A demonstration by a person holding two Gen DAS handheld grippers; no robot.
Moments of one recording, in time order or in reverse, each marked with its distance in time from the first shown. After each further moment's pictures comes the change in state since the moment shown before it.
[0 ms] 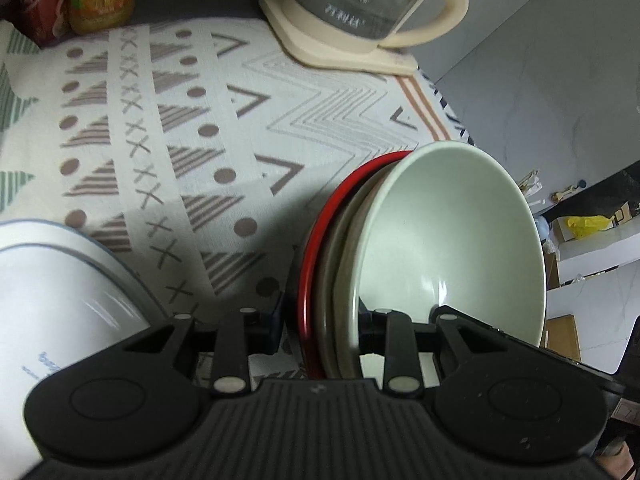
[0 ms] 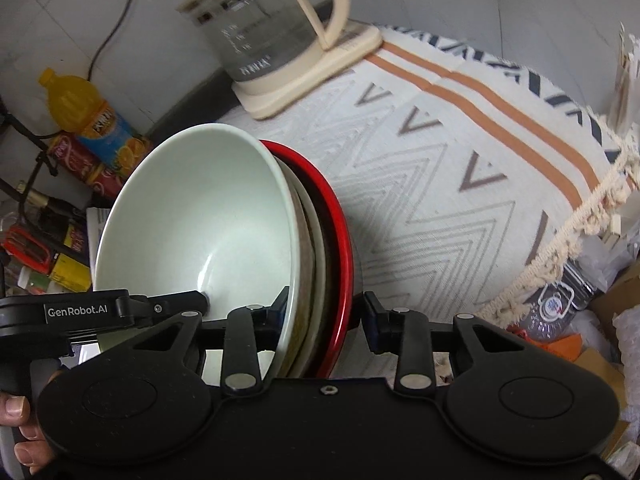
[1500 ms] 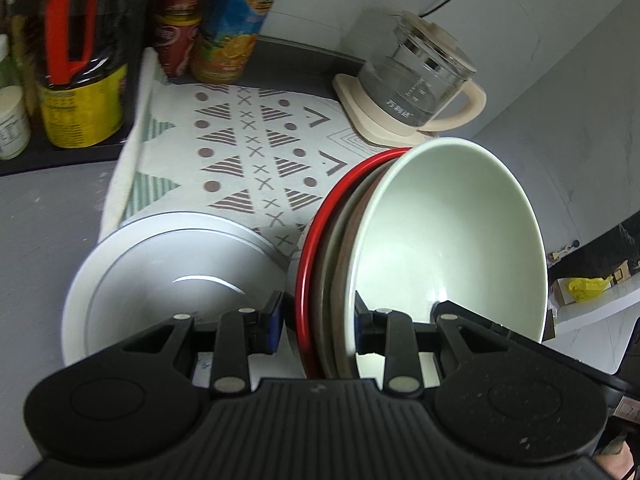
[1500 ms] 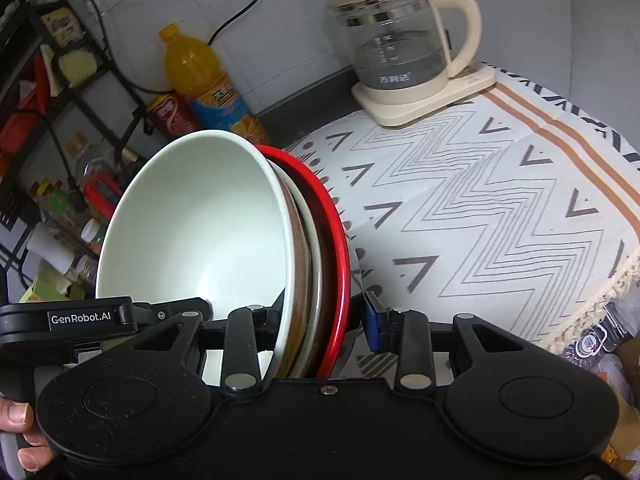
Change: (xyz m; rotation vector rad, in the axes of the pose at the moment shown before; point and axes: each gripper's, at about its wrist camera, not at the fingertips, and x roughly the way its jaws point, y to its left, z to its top) left arm -0.115 0.068 -0.043 -0.100 -0.184 0.023; right arm -0.025 0.105 -0.039 -0.171 -0.042 0.101
